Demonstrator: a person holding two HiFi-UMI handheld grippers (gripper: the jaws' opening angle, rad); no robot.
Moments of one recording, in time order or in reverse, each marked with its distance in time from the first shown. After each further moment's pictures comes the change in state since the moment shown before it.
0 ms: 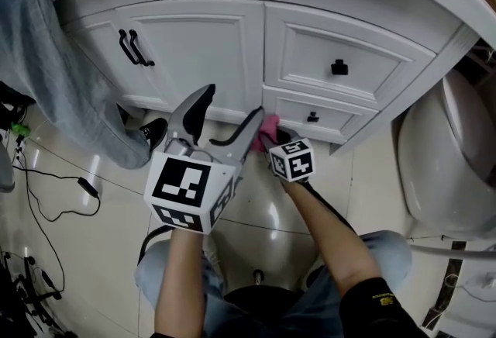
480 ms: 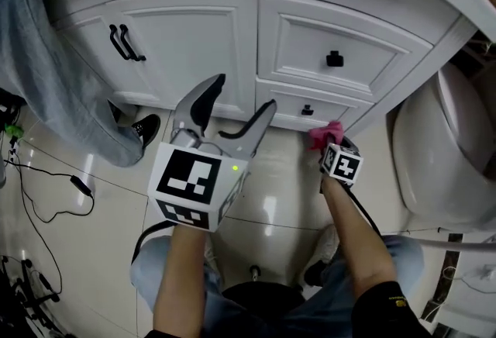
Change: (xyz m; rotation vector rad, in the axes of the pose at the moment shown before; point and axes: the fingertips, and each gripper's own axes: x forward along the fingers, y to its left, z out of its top) left arm 0.013 -0.021 0.005 0.025 -0.010 -0.051; right arm -0.141 -0.185 -0.070 0.280 0.023 -0.625
